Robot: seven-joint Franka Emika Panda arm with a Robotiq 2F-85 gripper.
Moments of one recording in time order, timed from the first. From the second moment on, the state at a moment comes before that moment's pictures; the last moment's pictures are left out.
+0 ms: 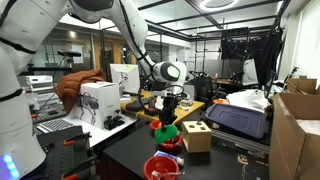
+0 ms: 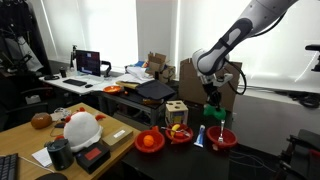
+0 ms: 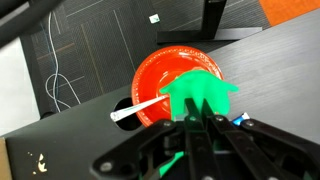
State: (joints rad) arm -0.02 0.65 -0.09 -1.83 -0.15 2.06 0.02
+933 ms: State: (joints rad) arm 0.07 0.66 0.04 -1.85 -0.22 2.06 -0.05
